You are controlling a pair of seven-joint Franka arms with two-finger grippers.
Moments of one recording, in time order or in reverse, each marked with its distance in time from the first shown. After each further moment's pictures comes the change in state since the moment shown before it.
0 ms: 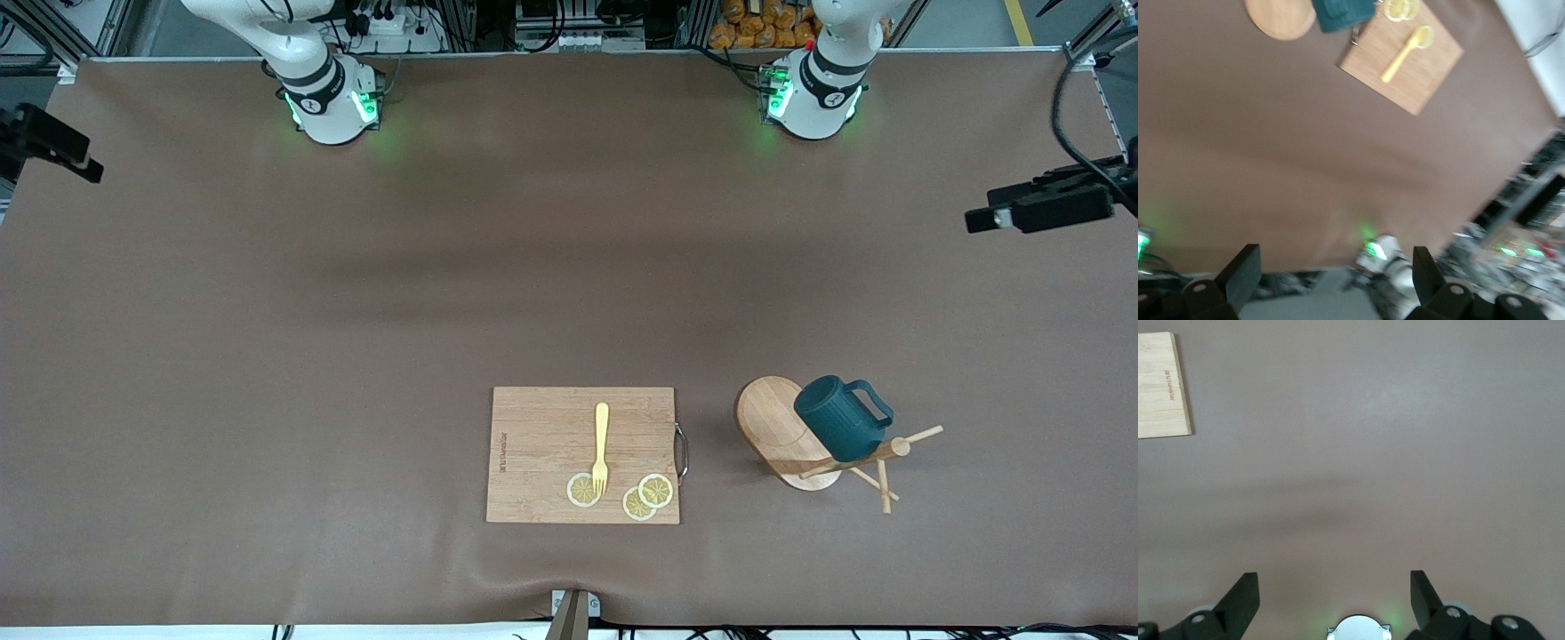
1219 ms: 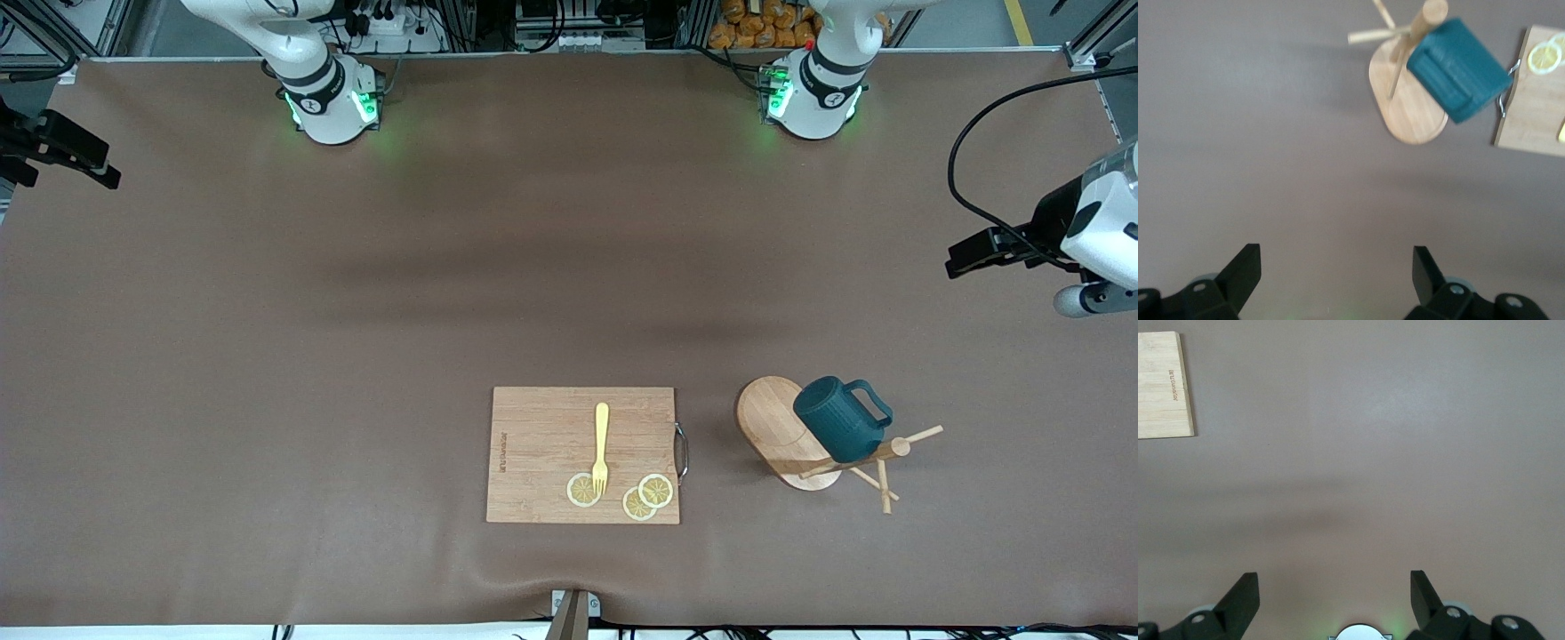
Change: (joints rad) left arm -0.368 -0.098 0.243 -0.215 0.558 0.299 0.326; right arm 0.002 -0.008 0.019 -0.075 0.002 0.068 0.000
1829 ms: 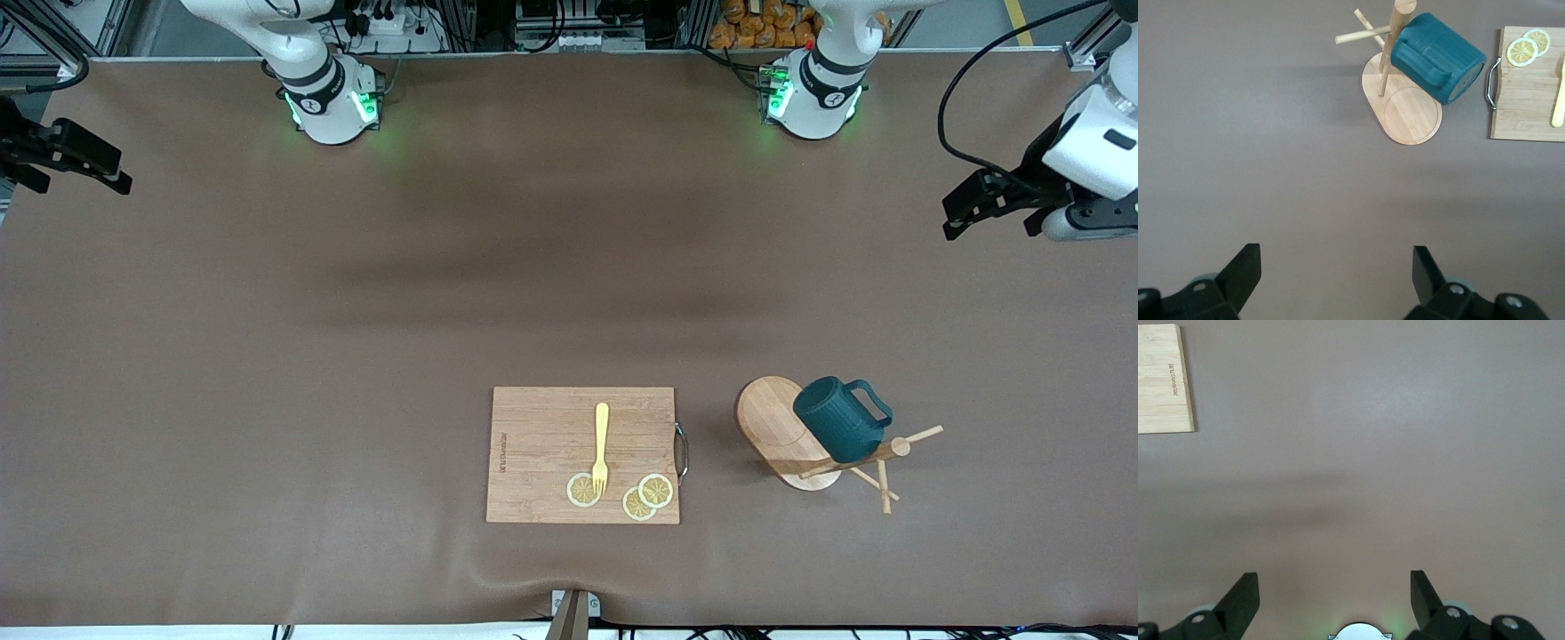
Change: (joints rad) left arm -0.010 -0.217 0.006 -0.219 0.000 0.107 0.111; right arm 0.009 0.010 0.003 -0.001 0.000 0.000 0.000
